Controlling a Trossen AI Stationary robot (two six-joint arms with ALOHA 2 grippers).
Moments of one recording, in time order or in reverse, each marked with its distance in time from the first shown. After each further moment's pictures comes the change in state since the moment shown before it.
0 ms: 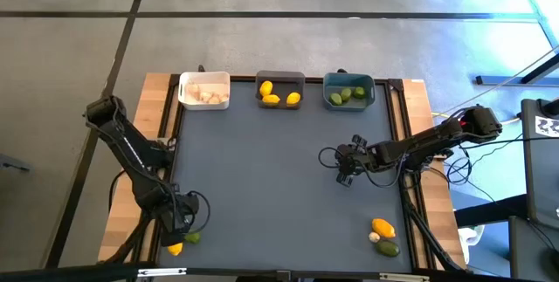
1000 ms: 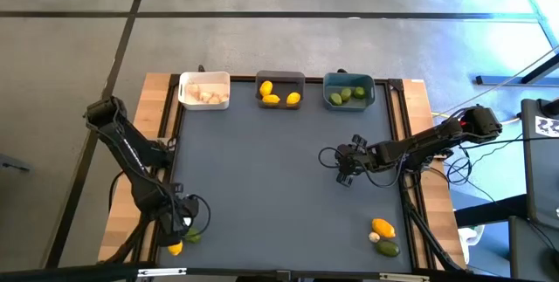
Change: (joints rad) left arm -0.020 0.015 0.000 0.000 -0.049 0.130; right arm 0.000 0.000 0.000 0.000 0.000 -0.001
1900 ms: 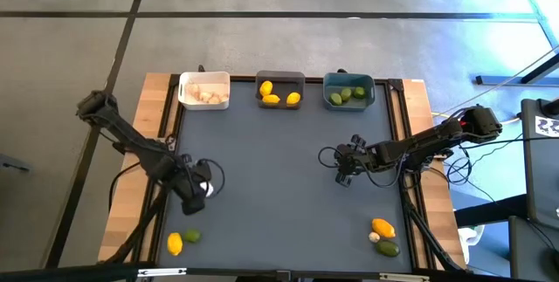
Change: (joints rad) left arm 0.320 -0.162 0.000 -0.172 -0.235 0.060; right arm 0.000 0.000 0.000 0.028 -0.003 0.003
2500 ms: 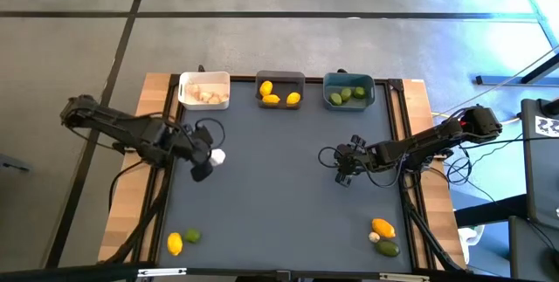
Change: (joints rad) left arm 0.382 -0.245 0.000 -0.019 -0.133 0.248; right arm 0.000 0.000 0.000 0.002 0.000 0.000
